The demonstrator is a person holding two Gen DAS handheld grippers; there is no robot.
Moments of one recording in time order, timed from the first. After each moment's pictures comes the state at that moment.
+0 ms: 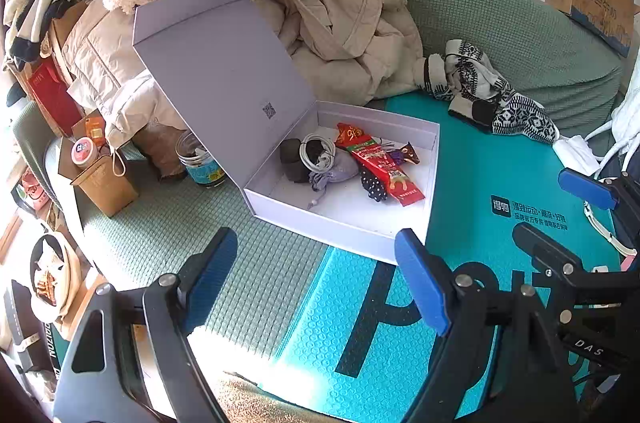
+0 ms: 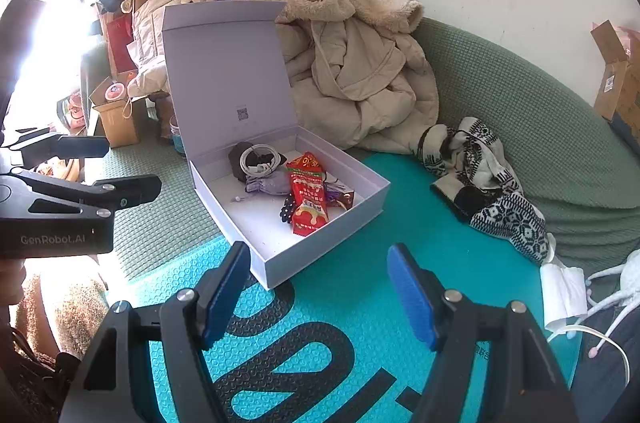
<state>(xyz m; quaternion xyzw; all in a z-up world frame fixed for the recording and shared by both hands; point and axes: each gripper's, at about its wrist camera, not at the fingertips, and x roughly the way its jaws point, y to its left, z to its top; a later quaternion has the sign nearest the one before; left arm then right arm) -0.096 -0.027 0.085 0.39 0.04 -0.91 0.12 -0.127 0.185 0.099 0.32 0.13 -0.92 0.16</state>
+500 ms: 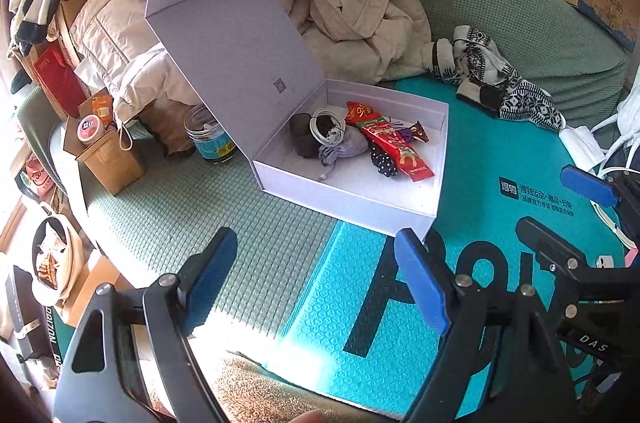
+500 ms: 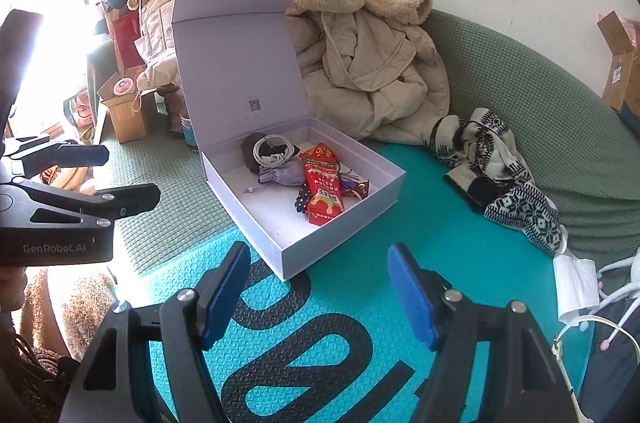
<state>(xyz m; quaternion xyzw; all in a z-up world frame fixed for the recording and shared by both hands) -0.080 -0.032 0.069 0.41 0.04 -0.90 0.13 -0.128 0.177 0.089 0.33 0.13 -0.92 0.17</state>
